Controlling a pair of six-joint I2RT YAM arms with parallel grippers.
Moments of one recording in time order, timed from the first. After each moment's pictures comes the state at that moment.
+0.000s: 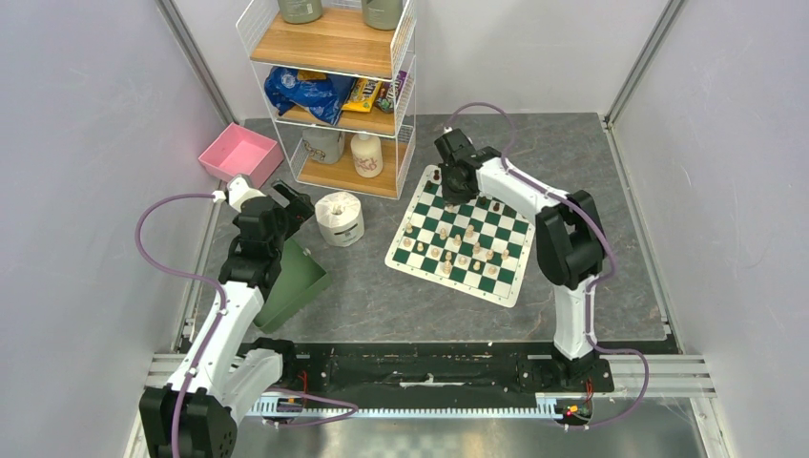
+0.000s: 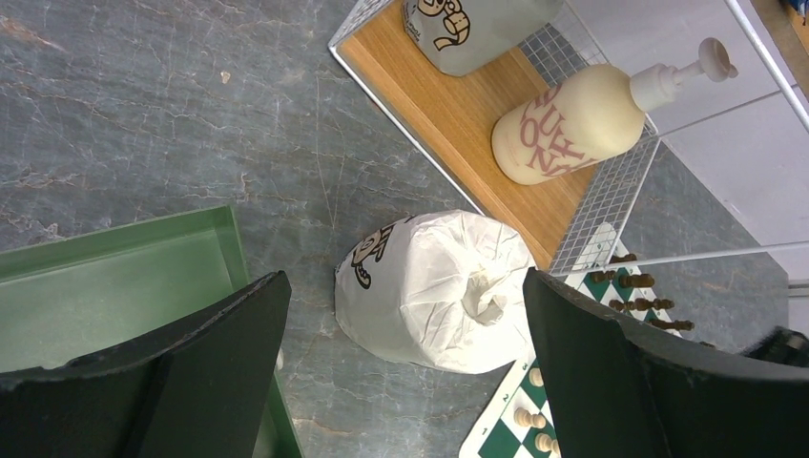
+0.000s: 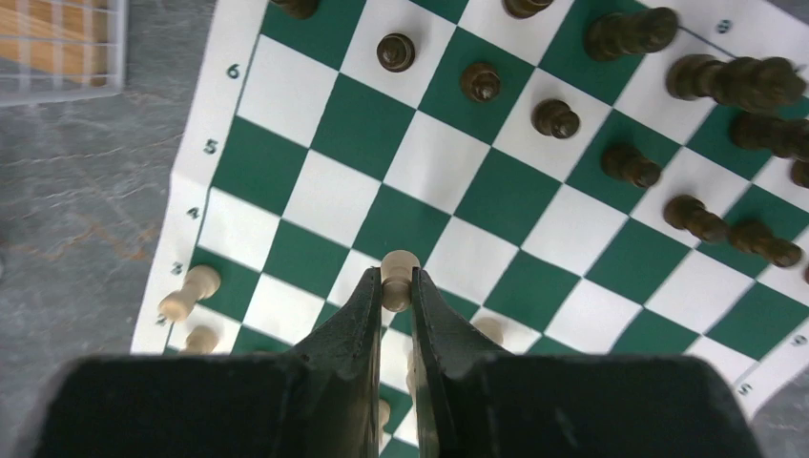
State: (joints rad) left arm -0.11 0.89 0.65 -0.16 -0.26 -0.70; right arm 0.52 2.07 1.67 -0.68 0.16 0.41
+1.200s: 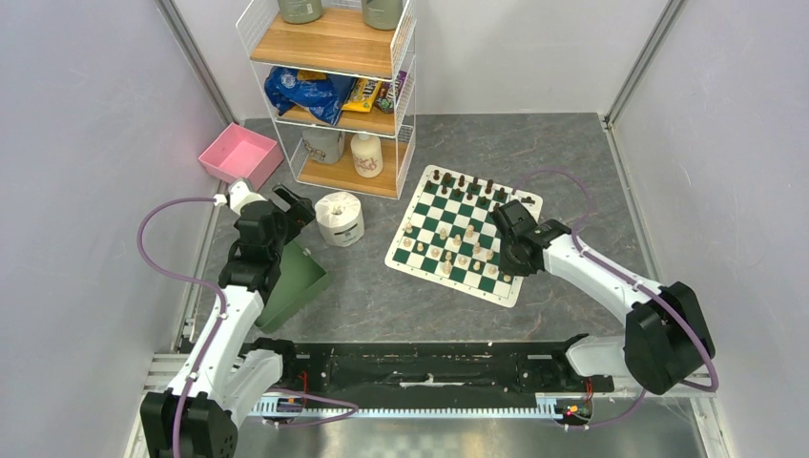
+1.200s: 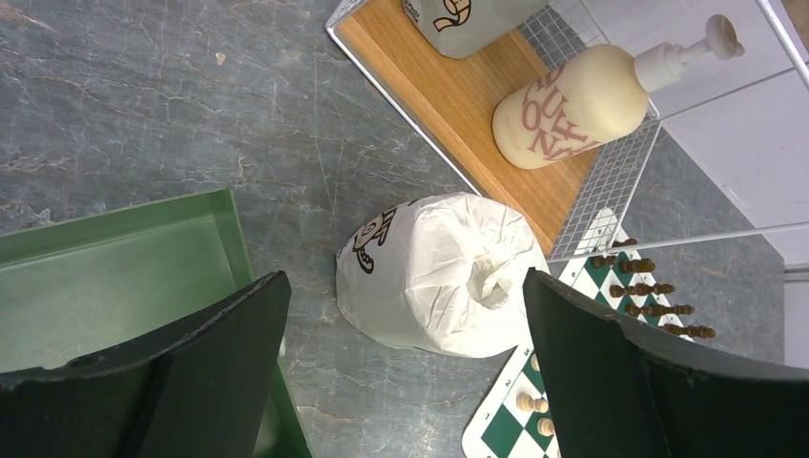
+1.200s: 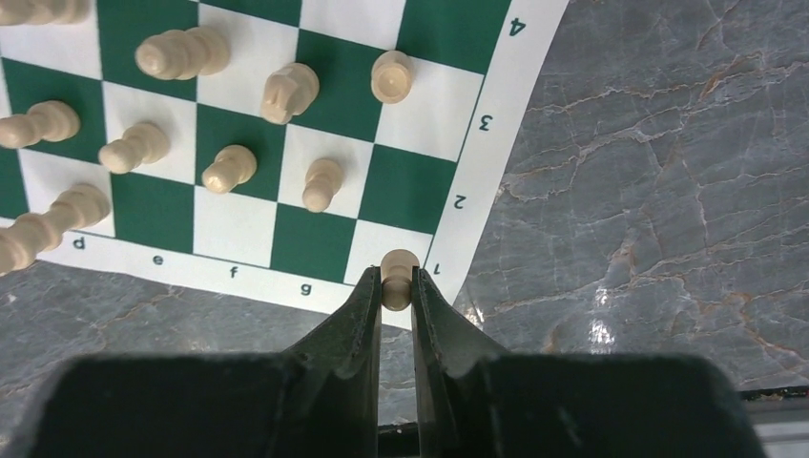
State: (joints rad) left arm -0.10 0.86 0.62 -0.17 -0.23 -0.70; right arm 0.51 1.30 0.84 -0.74 0.25 0.58
